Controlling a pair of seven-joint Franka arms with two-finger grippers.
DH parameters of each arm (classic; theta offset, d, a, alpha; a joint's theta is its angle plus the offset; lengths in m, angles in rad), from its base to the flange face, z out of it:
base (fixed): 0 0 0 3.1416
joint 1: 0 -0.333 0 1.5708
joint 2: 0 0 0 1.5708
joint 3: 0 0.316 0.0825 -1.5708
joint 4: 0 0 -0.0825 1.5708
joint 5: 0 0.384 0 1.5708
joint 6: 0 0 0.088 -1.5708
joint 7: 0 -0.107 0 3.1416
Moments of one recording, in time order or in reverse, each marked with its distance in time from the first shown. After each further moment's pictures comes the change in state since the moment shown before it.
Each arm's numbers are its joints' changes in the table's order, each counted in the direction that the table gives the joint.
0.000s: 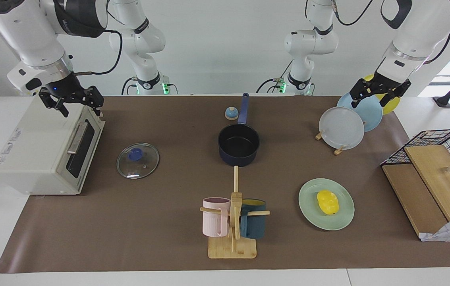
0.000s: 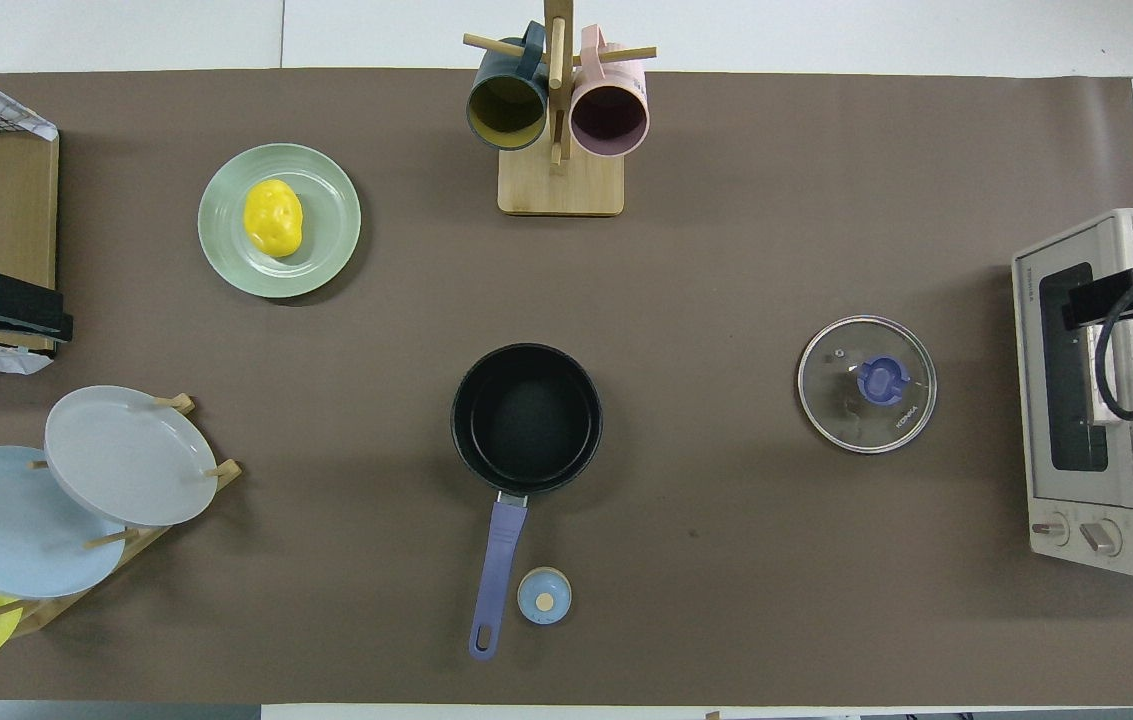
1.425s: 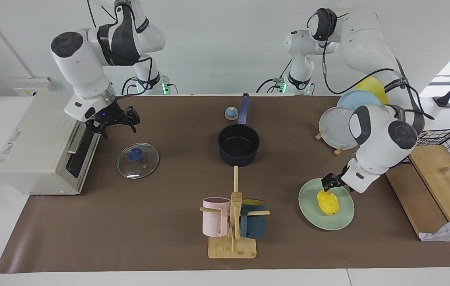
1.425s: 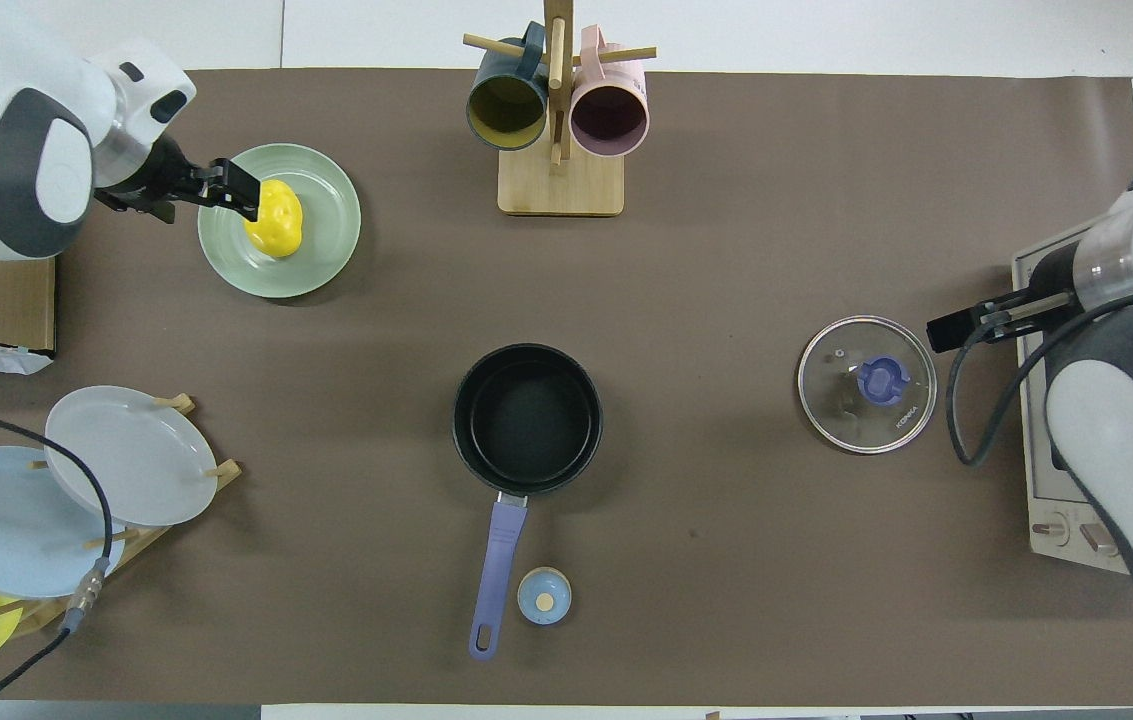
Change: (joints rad) left arm 0.044 0.656 -0.030 -0.271 -0.053 0.400 0.004; right arm -0.125 0.029 0.015 0.290 0.056 0.352 0.083
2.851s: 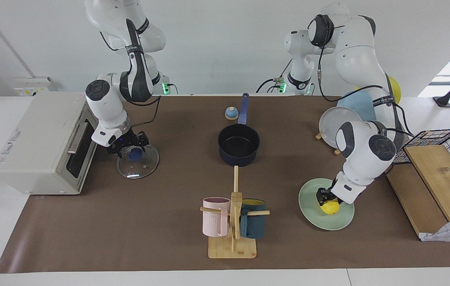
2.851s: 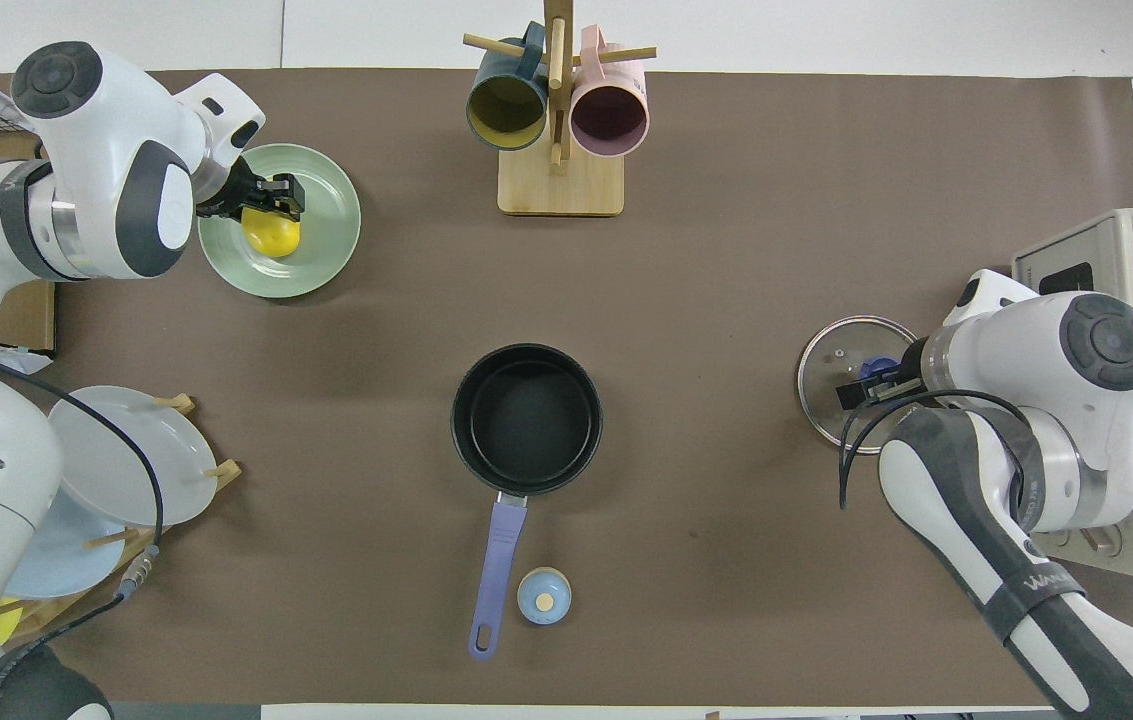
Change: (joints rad) left arm 0.014 0.003 0.001 0.071 -0.012 0.165 0.069; right arm 0.033 0.024 -0.006 0.375 0.000 0.412 0.061
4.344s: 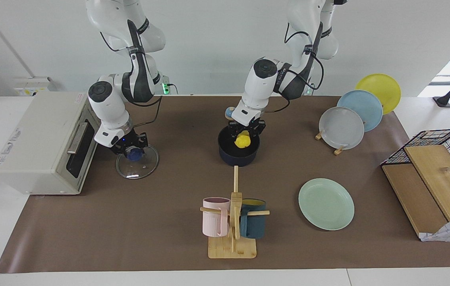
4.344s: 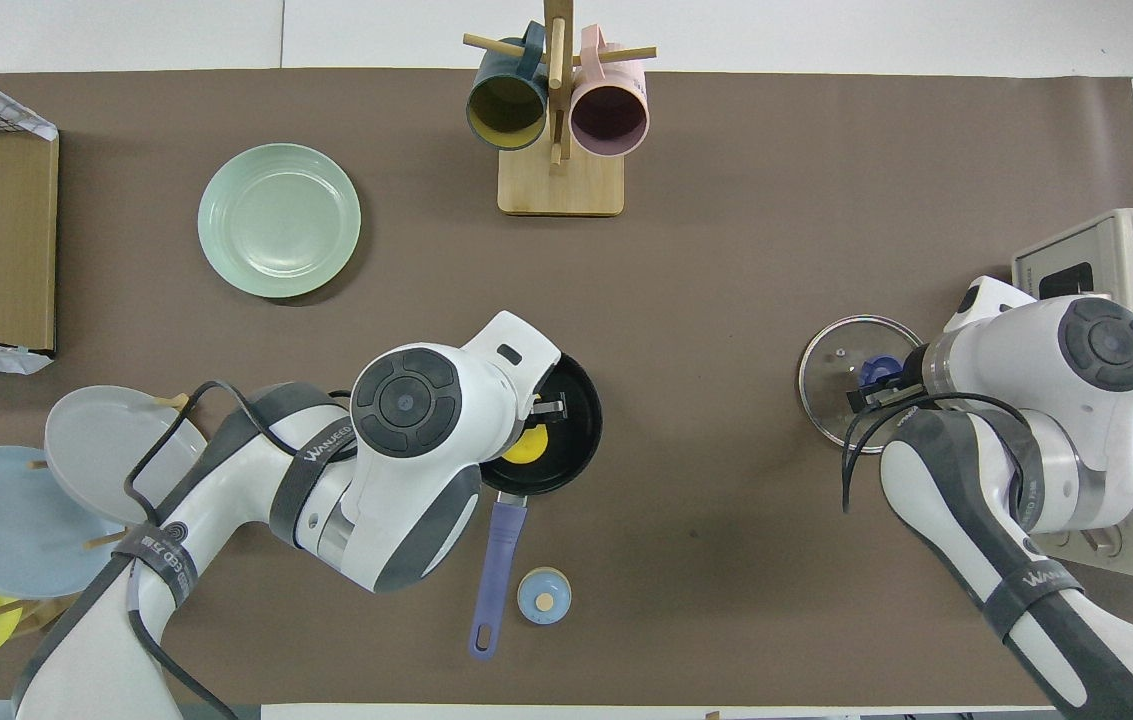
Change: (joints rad) left arm 0.538 -0.477 -0.013 0.659 -0.062 0.197 0.565; right arm -0.009 0.005 0.003 -0.001 0.000 -0.025 0.000
